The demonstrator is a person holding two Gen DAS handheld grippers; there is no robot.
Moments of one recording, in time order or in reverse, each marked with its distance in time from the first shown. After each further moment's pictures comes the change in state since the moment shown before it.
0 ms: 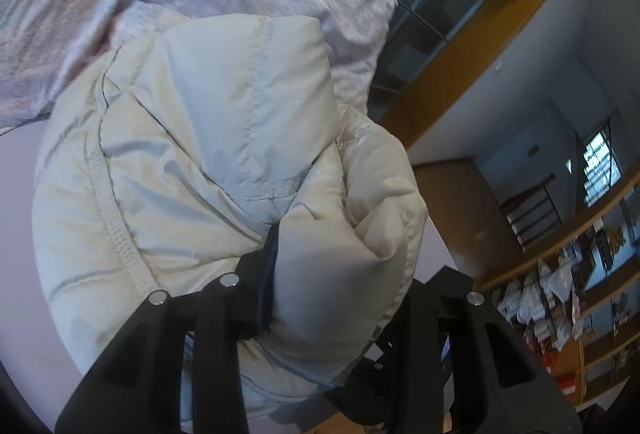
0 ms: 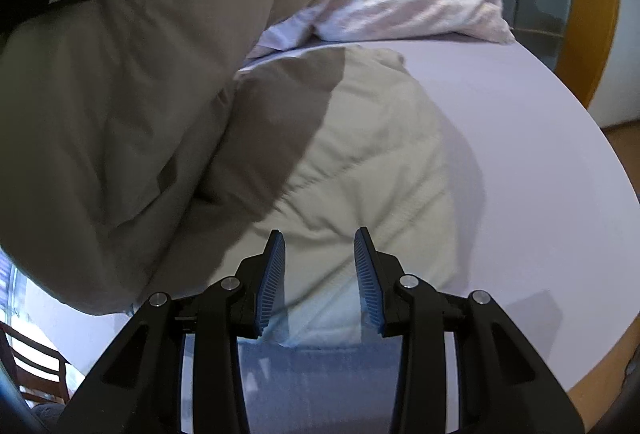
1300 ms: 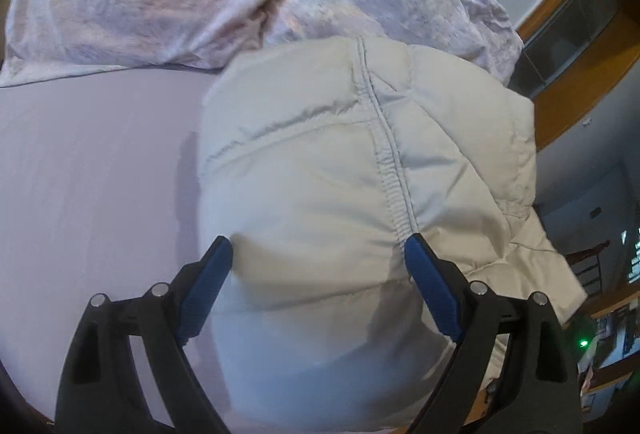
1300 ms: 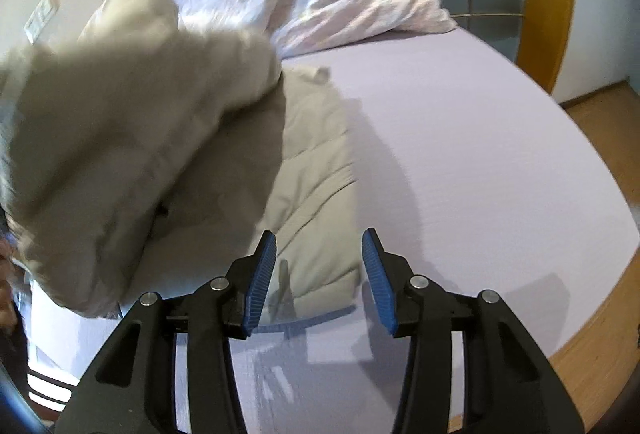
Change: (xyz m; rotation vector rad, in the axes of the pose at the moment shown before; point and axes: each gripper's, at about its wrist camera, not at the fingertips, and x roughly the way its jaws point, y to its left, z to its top) left arm -0.039 0.125 -0.001 -0.240 -0.023 0.271; right arm -0.044 -0.048 -0.001 0.141 -0.072 -0.065
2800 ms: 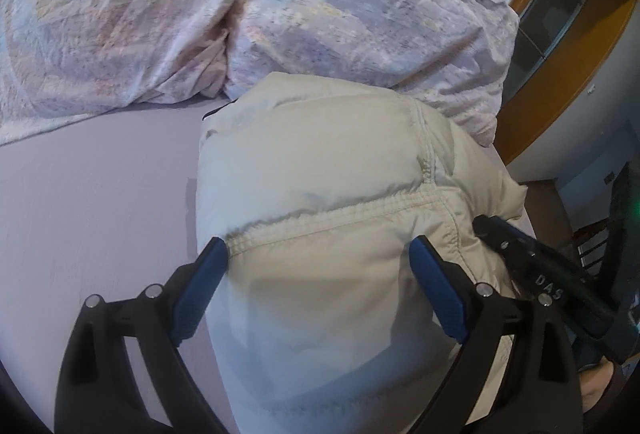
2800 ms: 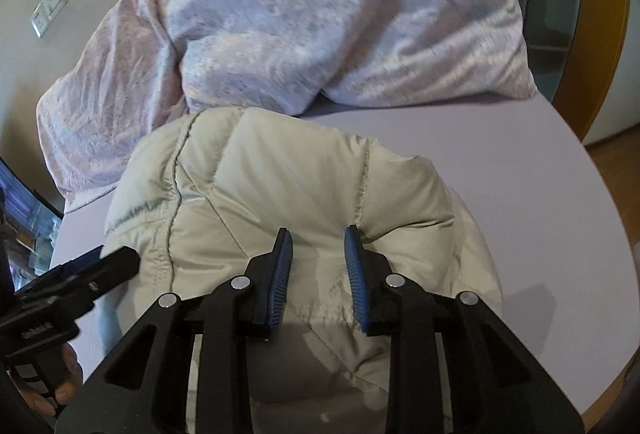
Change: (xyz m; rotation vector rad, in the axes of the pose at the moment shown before) left arm 0.045 -0.026 0.034 0.143 -0.031 0.060; right arm 0.060 0.085 0.102 -0.108 0.052 0.062
